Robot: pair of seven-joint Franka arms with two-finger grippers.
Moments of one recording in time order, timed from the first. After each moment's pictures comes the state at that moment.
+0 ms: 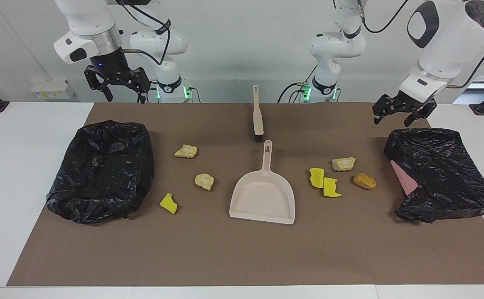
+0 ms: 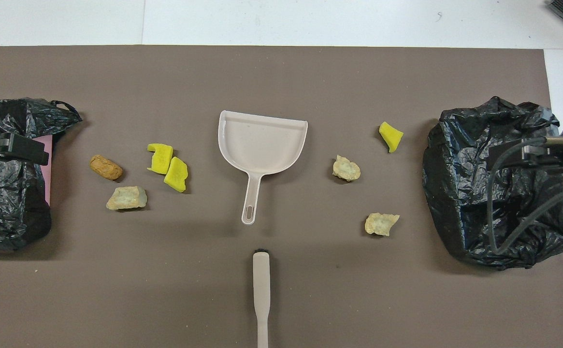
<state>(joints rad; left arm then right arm) -0.08 0.01 0.01 -1.68 -0.02 1.65 0.12 0.04 -0.04 0.04 -1.53 -0.01 1.51 0.16</state>
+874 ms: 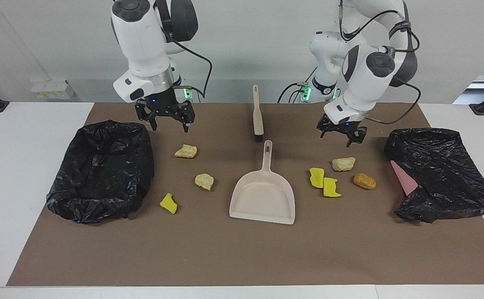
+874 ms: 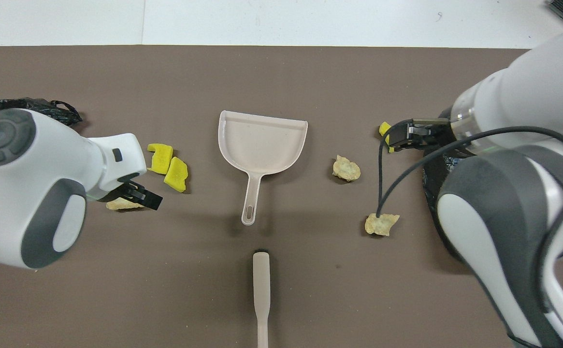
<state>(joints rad) -0.34 -0.06 0.00 -2.11 -0.05 1.98 0.22 0.23 0.15 0.07 -1.53 -0.01 1.73 0.41</state>
